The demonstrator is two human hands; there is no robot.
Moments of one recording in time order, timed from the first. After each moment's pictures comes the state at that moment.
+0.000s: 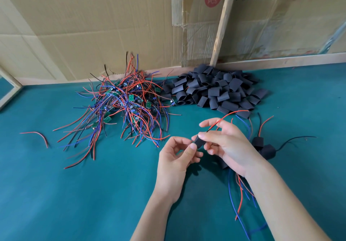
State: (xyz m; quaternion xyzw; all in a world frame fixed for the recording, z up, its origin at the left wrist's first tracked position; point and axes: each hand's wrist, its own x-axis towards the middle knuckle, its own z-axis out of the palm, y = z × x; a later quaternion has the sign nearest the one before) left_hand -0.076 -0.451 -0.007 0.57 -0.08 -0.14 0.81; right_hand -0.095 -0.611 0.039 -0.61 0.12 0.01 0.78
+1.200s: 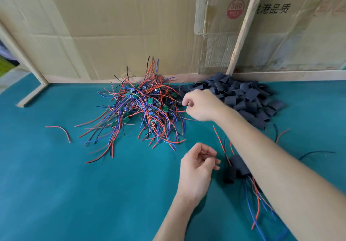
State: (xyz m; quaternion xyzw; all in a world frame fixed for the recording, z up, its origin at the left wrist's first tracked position) left_hand -0.083 -0.458 0.001 0.66 -0.10 -0.10 0.73; right_hand 0.031 -0.561 0.109 -0.99 0.00 0.02 0.16
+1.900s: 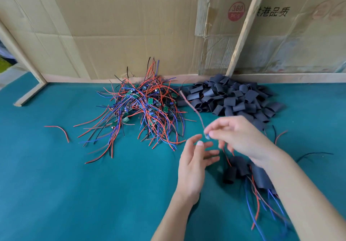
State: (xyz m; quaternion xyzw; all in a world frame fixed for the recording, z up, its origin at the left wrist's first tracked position) left_hand -0.075 -0.460 0.000 0.53 -0.06 -0.14 0.83; right_hand -0.072 -0.601 0.080 -0.85 0.05 0.02 0.53
